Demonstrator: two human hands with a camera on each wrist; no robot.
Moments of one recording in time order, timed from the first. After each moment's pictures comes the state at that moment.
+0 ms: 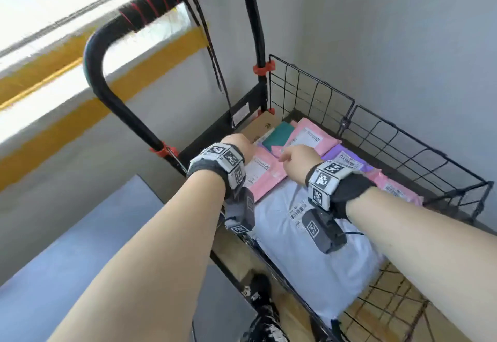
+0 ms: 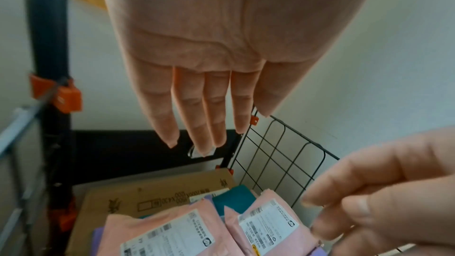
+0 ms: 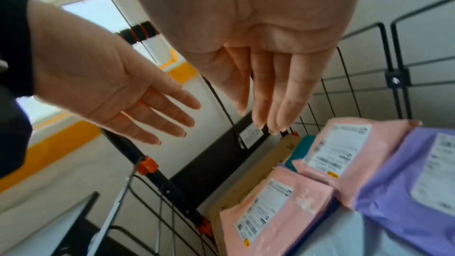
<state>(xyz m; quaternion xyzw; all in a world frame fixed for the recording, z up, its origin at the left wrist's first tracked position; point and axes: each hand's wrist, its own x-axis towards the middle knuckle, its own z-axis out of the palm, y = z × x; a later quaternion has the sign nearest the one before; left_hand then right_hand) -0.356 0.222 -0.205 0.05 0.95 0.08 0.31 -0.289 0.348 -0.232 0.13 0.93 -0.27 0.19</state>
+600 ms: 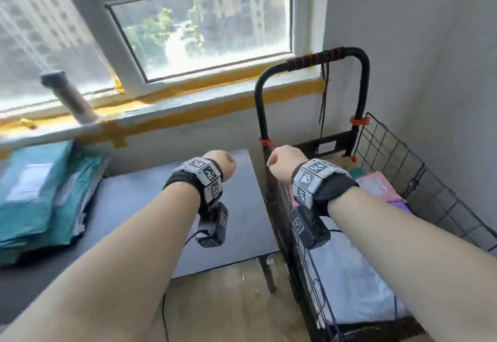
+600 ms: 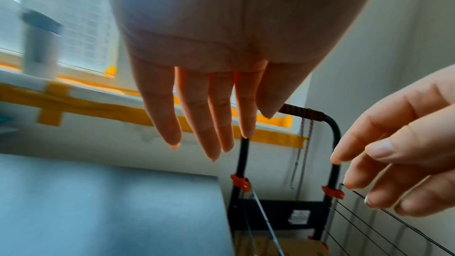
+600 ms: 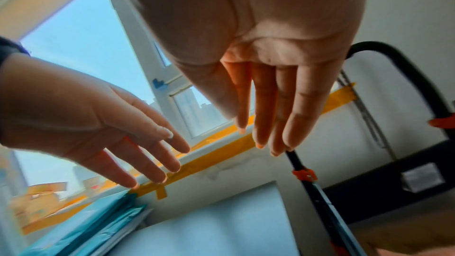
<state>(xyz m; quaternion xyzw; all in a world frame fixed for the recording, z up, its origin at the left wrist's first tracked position) -0.114 0.081 -0.078 -0.21 0.95 0.22 0.12 -0.158 0.237 -0.088 -0.21 0.94 -0.21 0.15</state>
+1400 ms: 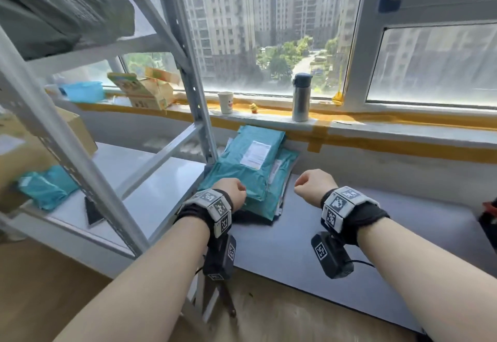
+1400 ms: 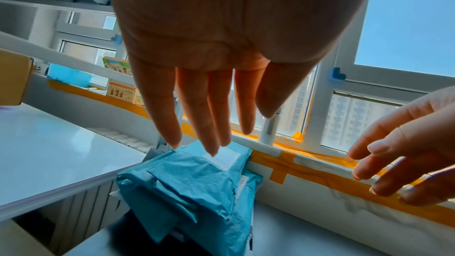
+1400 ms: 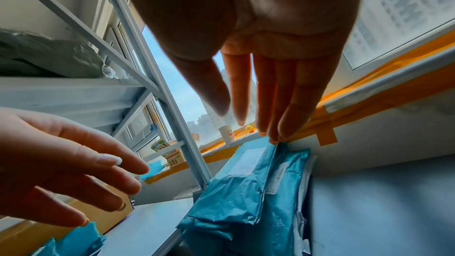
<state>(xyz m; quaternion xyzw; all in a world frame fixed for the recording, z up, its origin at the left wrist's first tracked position) 0.213 -0.319 -0.071 -0.42 0.89 0.19 0.01 0.068 -0.183 -0.061 -0.38 0.88 -0.24 0.18</state>
